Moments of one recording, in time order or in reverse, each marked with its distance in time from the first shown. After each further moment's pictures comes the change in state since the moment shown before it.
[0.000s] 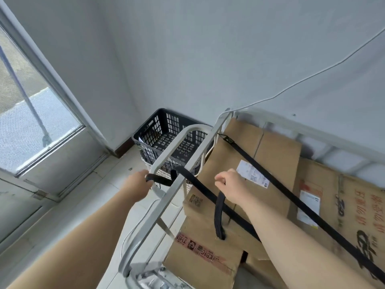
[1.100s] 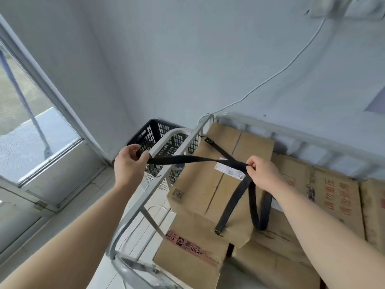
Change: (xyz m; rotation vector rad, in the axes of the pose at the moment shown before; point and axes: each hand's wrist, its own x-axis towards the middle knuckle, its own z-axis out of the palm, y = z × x) left_hand -0.105 0.099 -0.027 -0.665 0.585 0.062; right_hand -0.083 0.096 -0.109 -0.055 0.277 0.054
